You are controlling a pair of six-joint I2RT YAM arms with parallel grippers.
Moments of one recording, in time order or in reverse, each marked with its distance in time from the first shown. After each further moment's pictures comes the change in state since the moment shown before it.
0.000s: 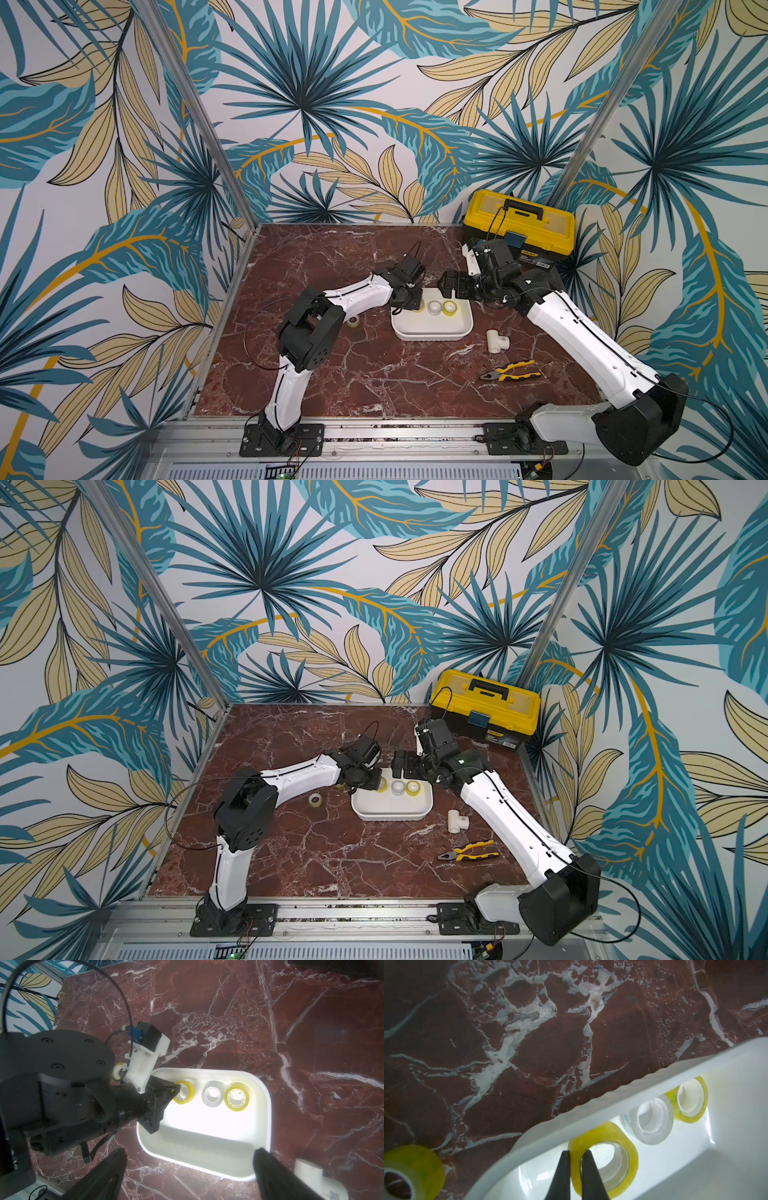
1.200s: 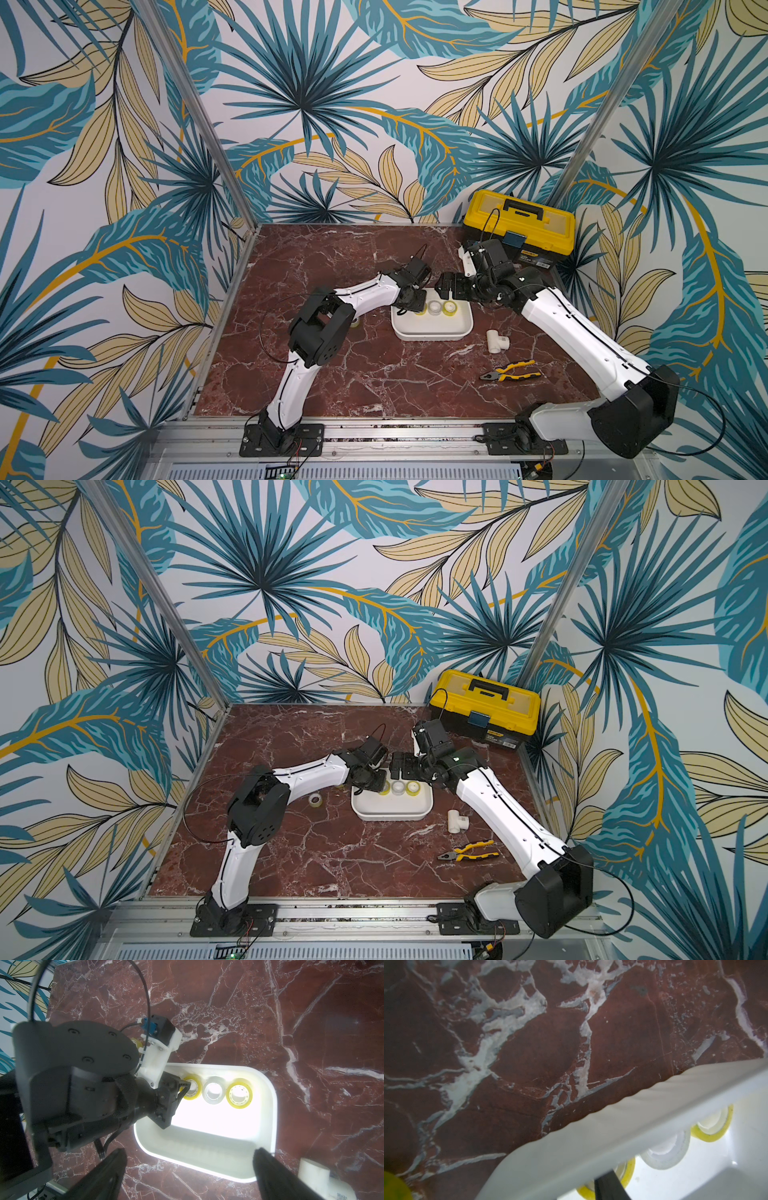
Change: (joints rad) left arm -0.018 0.077 0.071 -0.029 -0.020 -0.006; right arm 0.000 0.037 0.000 0.000 -0.023 -0.002
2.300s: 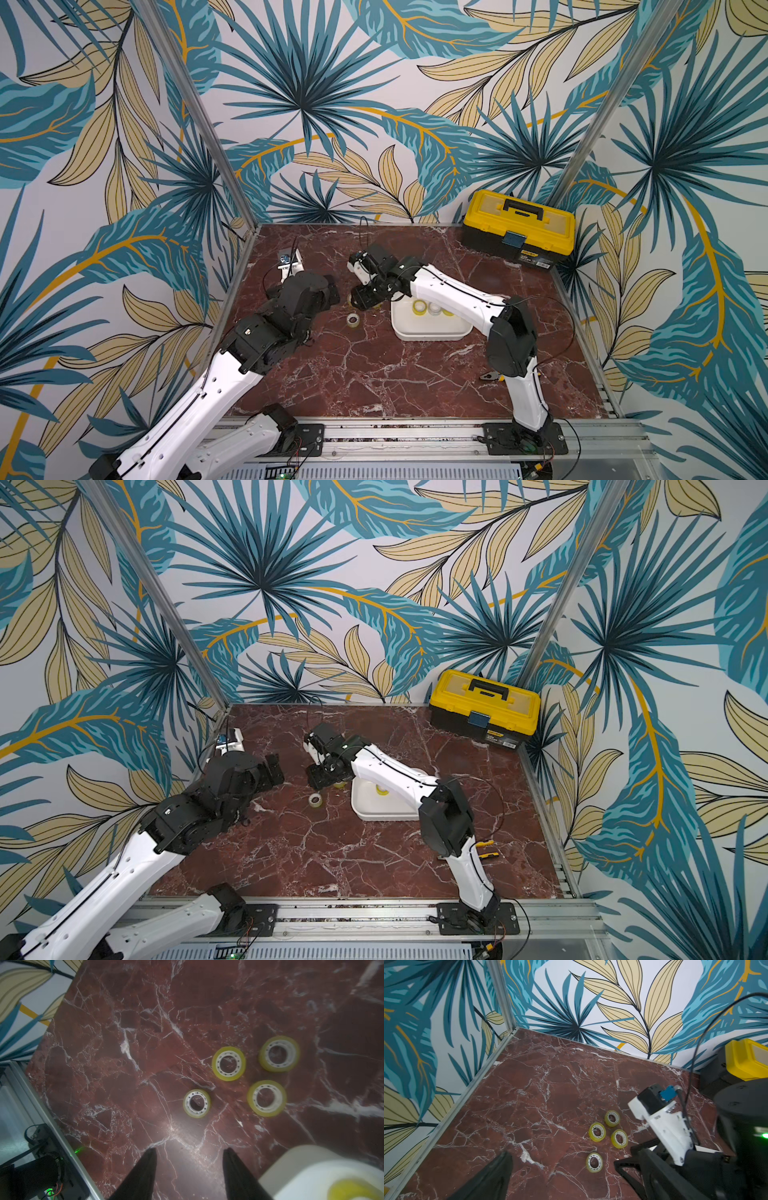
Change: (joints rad) left arm 0.112 -1.263 -0.526 -0.275 -0.670 -0.146; right arm 0.421 0.798 0.695 -0.018 -0.089 -0.208
